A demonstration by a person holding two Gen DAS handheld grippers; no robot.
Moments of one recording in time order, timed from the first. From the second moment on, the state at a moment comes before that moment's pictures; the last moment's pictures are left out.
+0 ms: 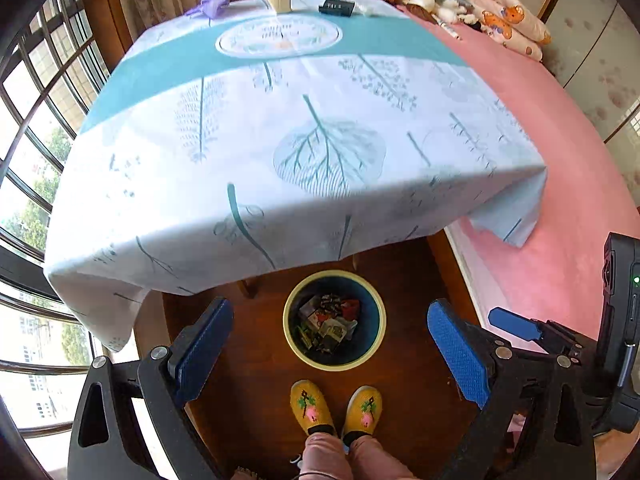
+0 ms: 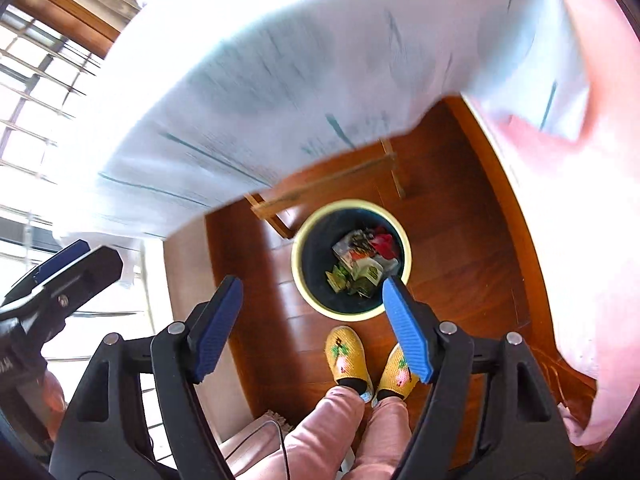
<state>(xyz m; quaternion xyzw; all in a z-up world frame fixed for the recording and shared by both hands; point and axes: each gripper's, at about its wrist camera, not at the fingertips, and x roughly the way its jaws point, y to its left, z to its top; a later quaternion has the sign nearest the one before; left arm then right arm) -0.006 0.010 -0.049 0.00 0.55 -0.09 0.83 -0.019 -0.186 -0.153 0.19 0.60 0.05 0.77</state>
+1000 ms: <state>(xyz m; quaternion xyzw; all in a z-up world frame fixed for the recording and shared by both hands) -0.010 0.040 0.182 0.01 0.43 -0.02 0.90 0.006 -0.162 0.096 0.11 0.46 0.17 0.87</state>
